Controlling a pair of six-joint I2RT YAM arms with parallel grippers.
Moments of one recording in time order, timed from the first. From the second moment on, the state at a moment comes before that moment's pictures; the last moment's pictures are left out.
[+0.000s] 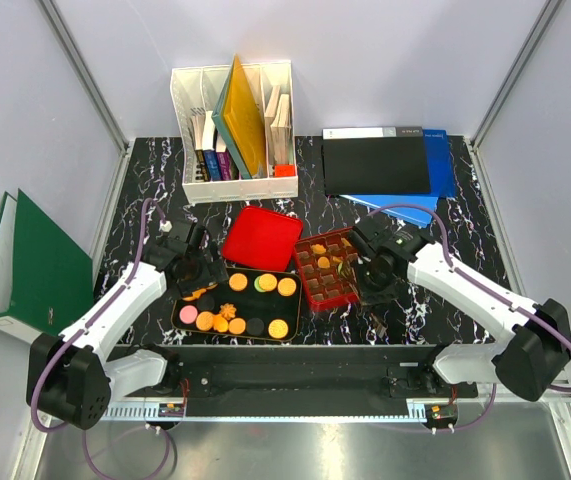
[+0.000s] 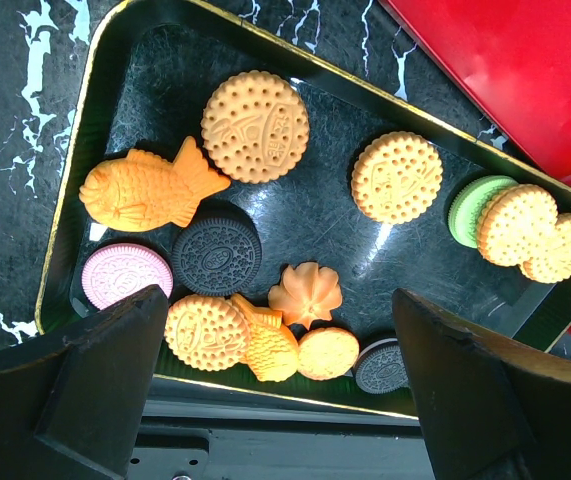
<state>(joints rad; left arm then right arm) -0.35 1.12 0.77 -0.81 -0.07 -0.68 0.70 1.29 1.06 -1.15 -0.07 0.56</state>
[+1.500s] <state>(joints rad) -0.35 1.12 0.77 -0.81 -0.07 -0.68 0.71 1.36 1.16 -1.25 0.02 0.62</state>
